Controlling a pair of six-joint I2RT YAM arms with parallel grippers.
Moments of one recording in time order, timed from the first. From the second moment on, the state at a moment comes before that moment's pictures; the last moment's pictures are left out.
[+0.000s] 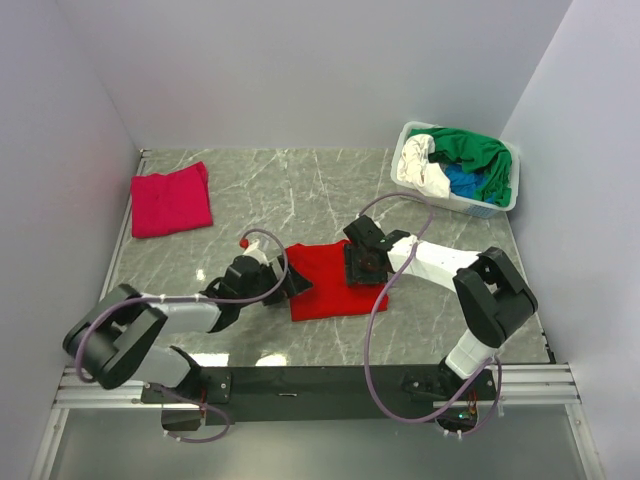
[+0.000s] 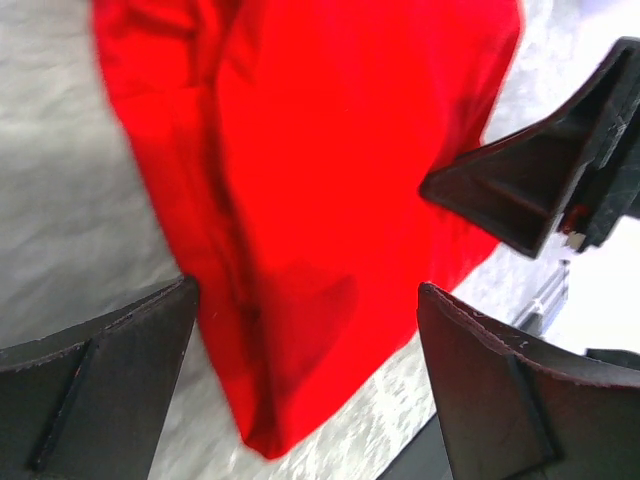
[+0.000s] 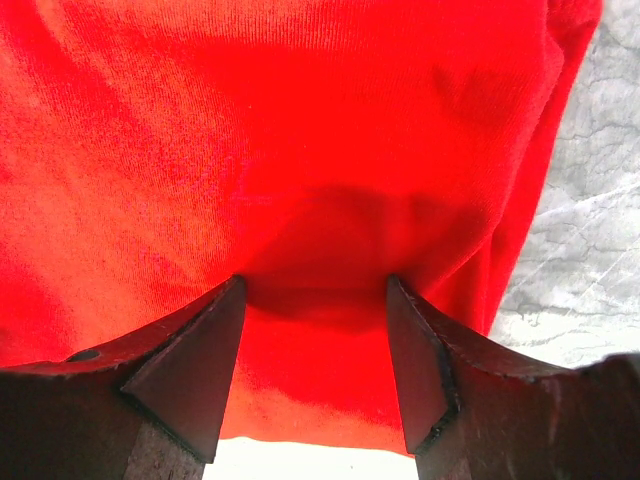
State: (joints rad) left arm -0.64 1.35 0.33 0.48 0.15 -0.93; right arm 0.64 1.64 0.96 -0.51 0.11 0.56
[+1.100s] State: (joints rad) left arm -0.76 1.75 0.57 0.71 0.11 -0.97; right arm 0.64 1.63 0.94 -0.48 0.09 0.56
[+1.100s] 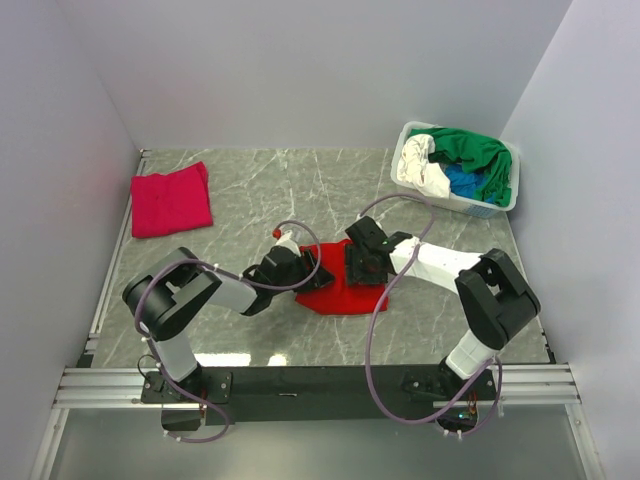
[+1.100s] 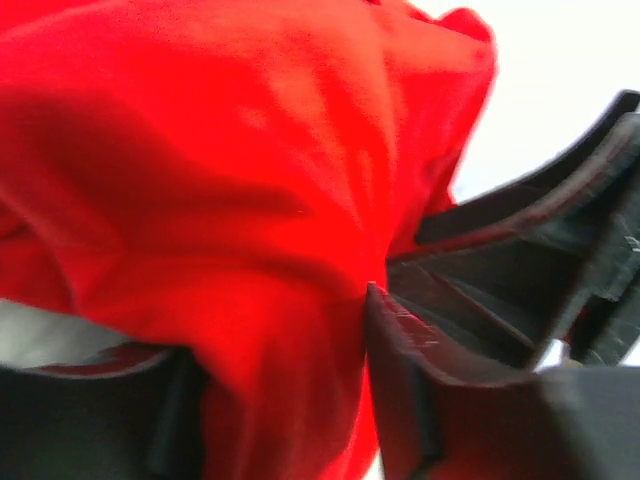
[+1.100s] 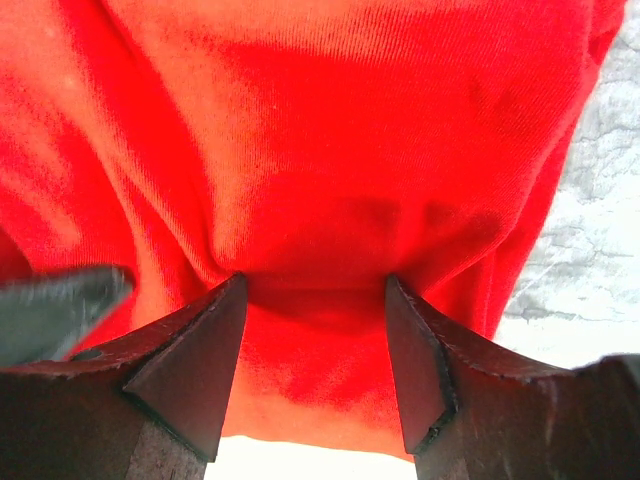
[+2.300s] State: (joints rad) left arm -0.25 1.72 1.34 -0.33 -0.09 -0.12; right arm 0.35 1.51 1.22 -0.54 -0.09 0.37
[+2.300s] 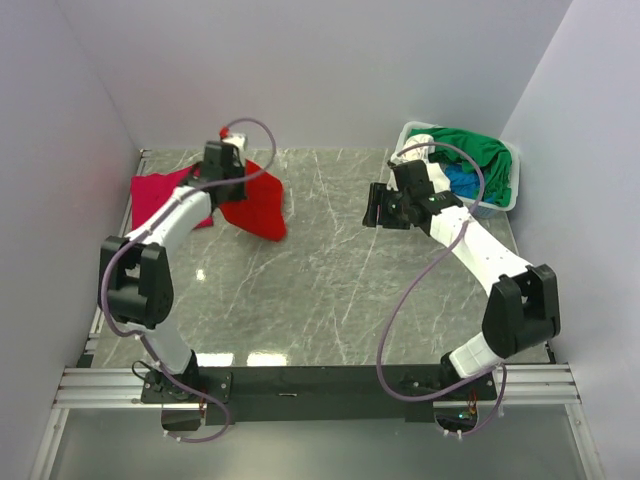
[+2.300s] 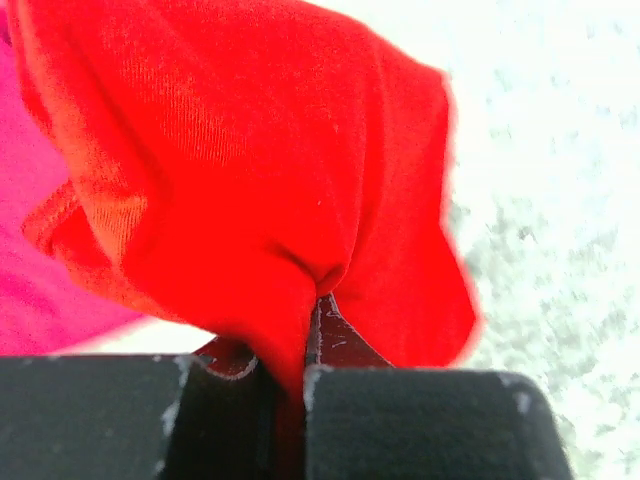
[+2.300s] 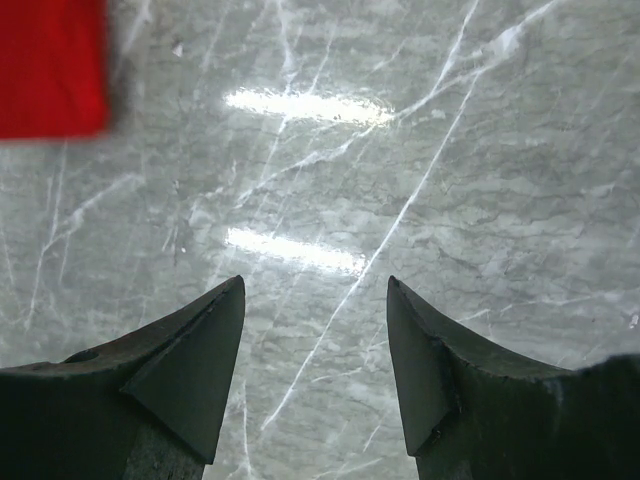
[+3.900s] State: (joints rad) left arm 0.37 2.08 1.57 -0.30 0.20 -0.08; right arm 0.31 1.58 1.22 -0.48 -0.28 0.35
